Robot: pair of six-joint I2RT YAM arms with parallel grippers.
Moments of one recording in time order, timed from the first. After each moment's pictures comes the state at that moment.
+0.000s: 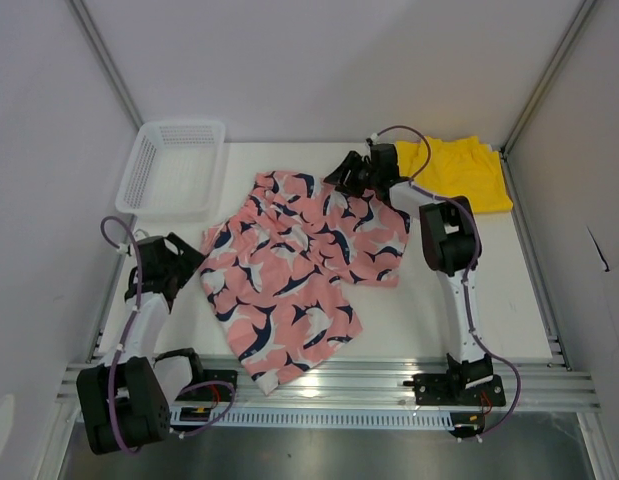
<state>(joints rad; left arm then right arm) 0.22 1.00 0.47 -0.22 -0.02 -0.70 0.32 2.45 1.82 0.13 -0.46 0.83</state>
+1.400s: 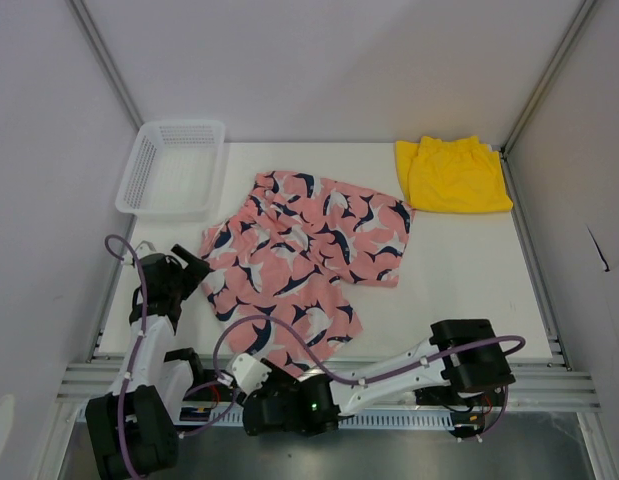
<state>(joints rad) 0.24 0.84 0.31 -0.14 0.06 -0.66 1.79 1.79 1.22 -0.33 0.57 0.50</state>
